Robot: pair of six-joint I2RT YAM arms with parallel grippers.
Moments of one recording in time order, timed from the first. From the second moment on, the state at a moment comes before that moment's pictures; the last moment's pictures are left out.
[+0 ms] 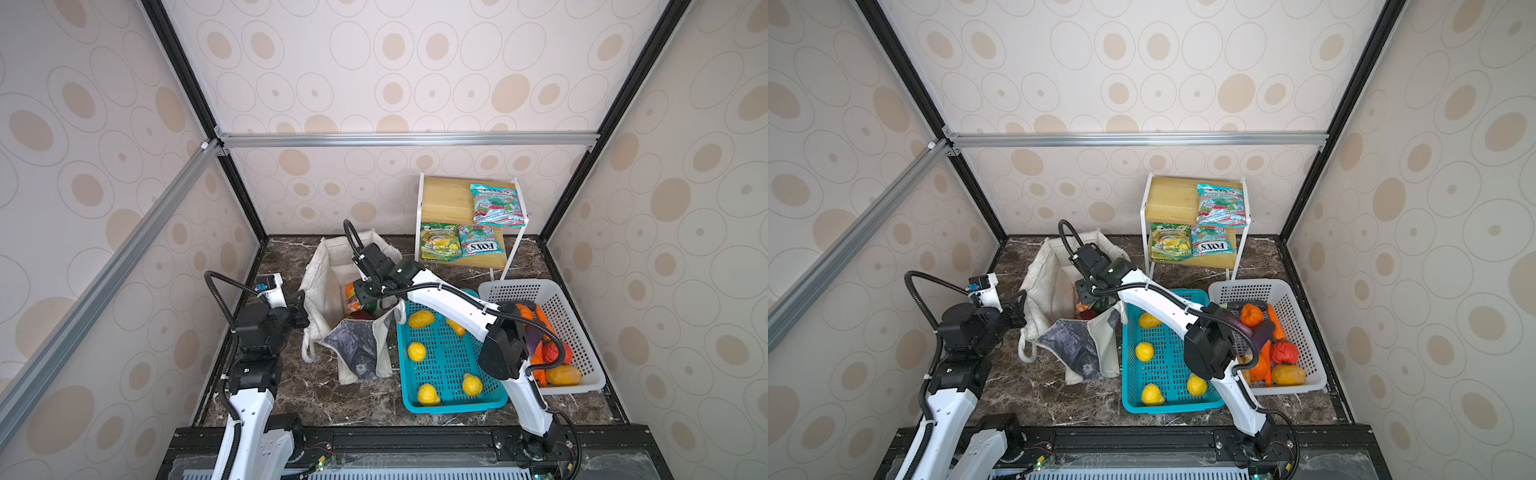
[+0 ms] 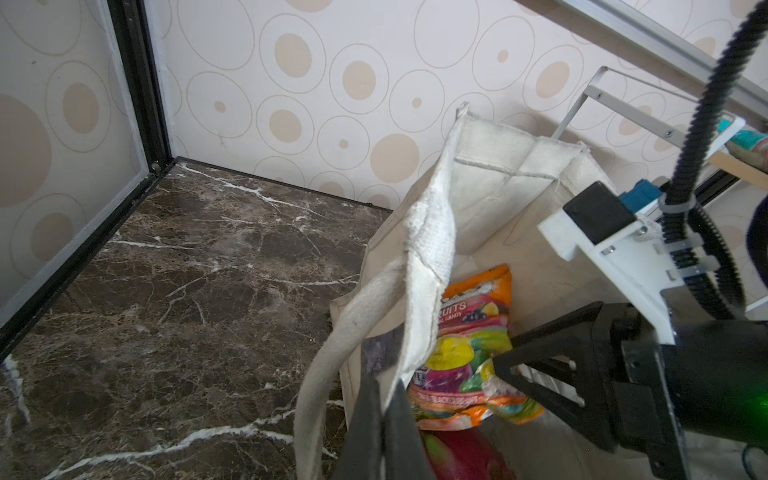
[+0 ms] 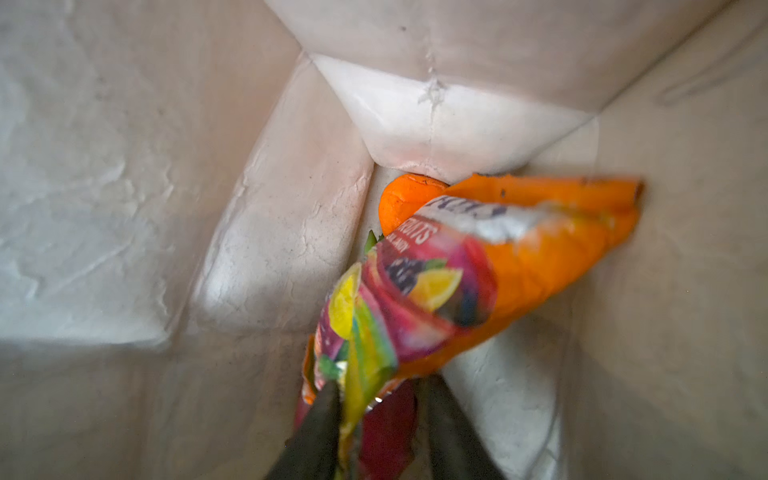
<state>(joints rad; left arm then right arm) 0.11 0.70 0.56 -0.12 0.27 -0.27 0.91 2.21 2.16 -0.87 0.09 0.38</state>
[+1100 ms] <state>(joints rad) 0.11 0.70 0.56 -0.12 0.29 -0.27 0.33 1.75 2.29 -1.06 0.33 0.26</state>
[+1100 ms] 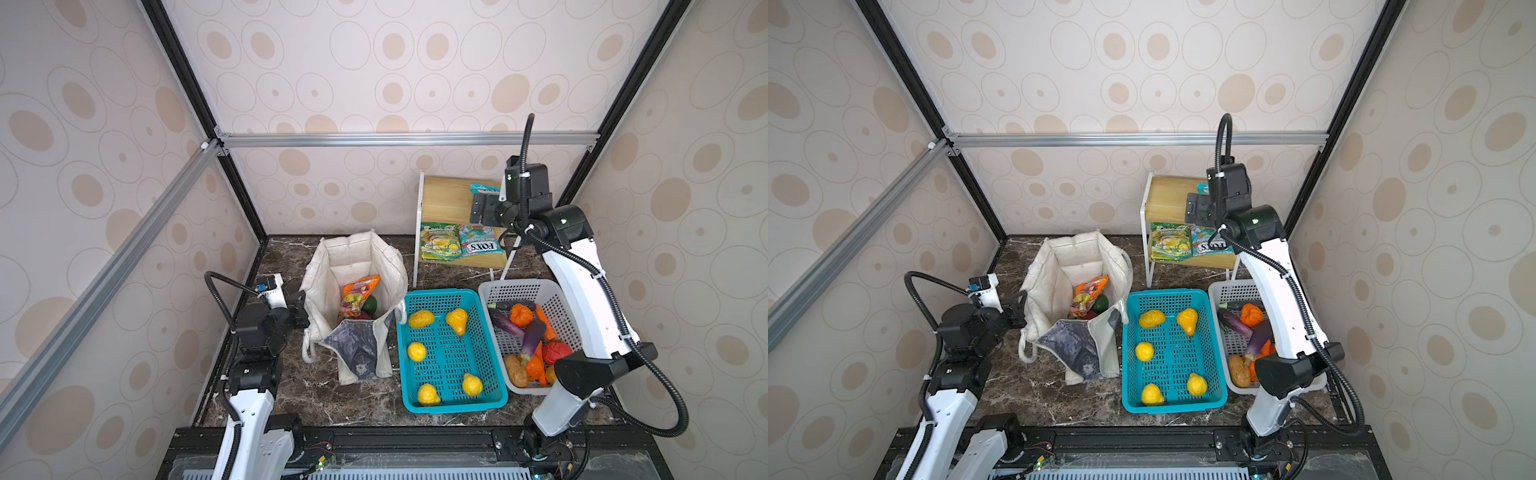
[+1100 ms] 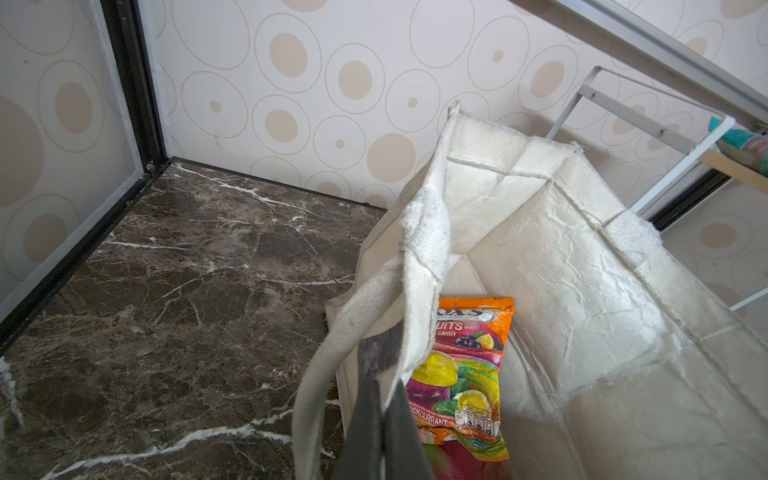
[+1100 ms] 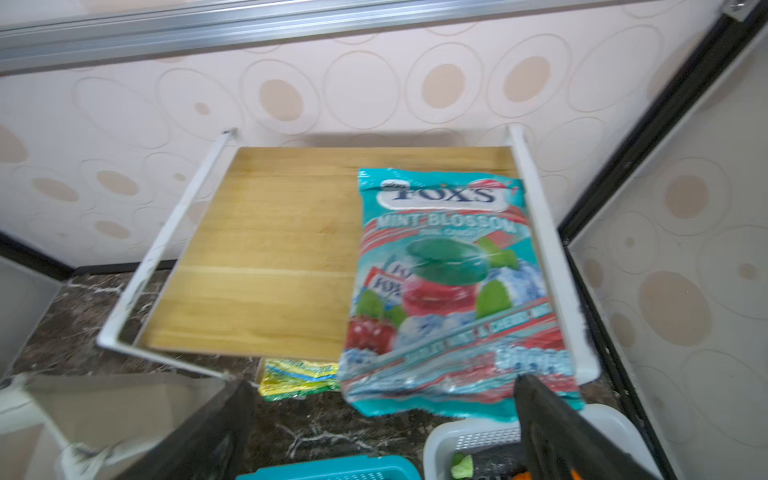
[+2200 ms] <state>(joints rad) 0.11 0.70 0.56 -0.11 0.30 -0.27 0.28 1.78 2.29 -1.05 0.00 0.45</state>
